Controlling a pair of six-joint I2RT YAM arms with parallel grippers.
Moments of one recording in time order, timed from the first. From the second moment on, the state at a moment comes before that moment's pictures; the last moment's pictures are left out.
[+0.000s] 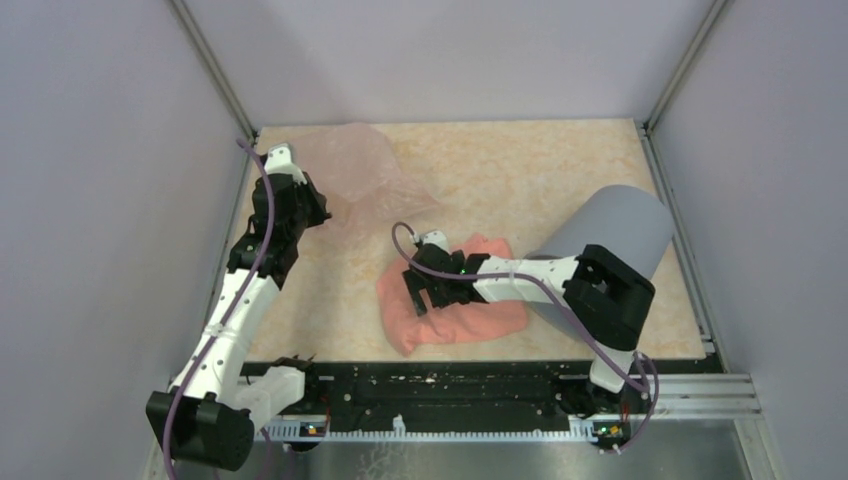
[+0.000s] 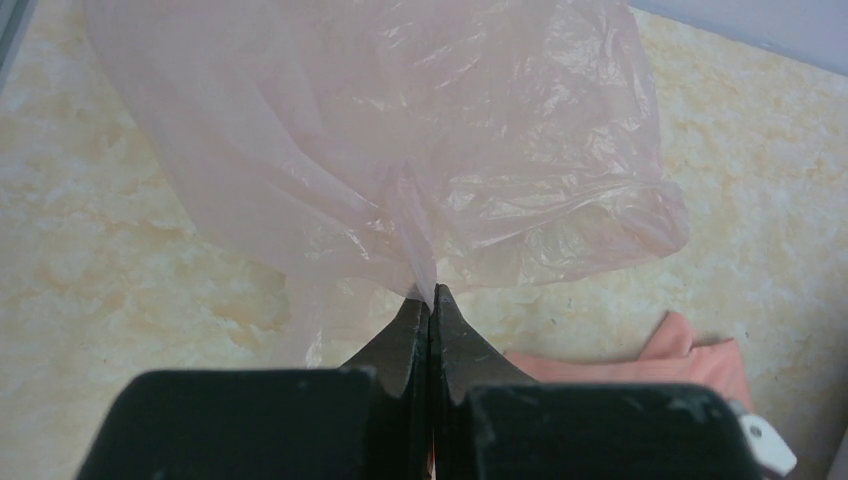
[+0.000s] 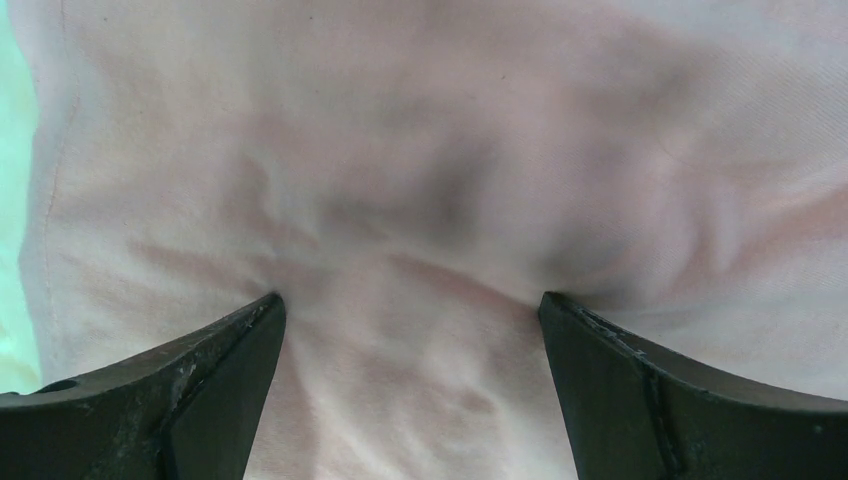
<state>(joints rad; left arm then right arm) -0.16 1.02 0.97 -0.34 -0.10 -0.37 1.08 1.77 1.07 -0.36 0.27 0.56</state>
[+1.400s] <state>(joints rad) -0.14 1.02 0.89 -0.27 0.07 -0.40 0.71 1.90 1.89 -0.59 0.31 0.30</state>
